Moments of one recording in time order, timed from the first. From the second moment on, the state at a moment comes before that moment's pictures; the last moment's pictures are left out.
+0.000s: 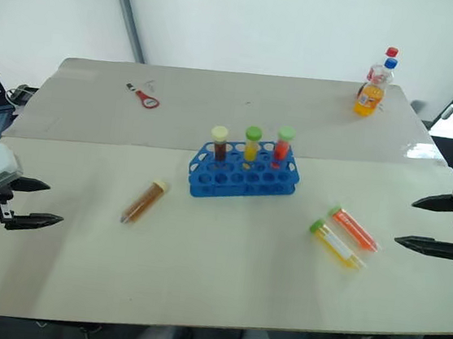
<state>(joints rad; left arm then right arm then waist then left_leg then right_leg) -0.01 1.19 0.37 -0.10 -0.38 0.60 -1.19 -0.23 -1.33 -0.32 0.24 0.33 0.25 1.47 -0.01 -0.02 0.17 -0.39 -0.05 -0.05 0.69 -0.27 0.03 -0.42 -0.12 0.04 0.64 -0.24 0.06</state>
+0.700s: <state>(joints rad) -0.55 0.75 -0.07 -0.49 -0.68 0.70 -1.10 -0.64 -1.22 0.16 0.04 0.19 0.81 1.24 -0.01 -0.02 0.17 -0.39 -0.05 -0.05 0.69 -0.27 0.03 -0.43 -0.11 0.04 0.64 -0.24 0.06</state>
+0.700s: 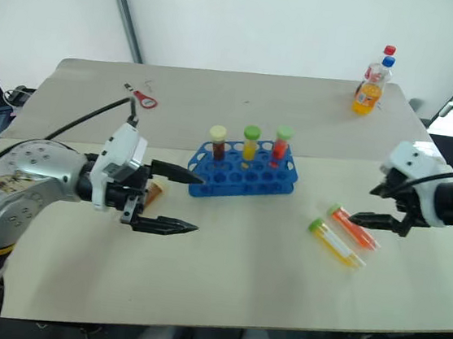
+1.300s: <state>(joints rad) -0.55 0.64 -0.22 -0.44 -0.54 0.47 -1.19 -0.89 -1.00 0.41 0.51 -0.05 0.81 1.21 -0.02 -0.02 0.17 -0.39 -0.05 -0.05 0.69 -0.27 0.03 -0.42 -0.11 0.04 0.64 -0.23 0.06</state>
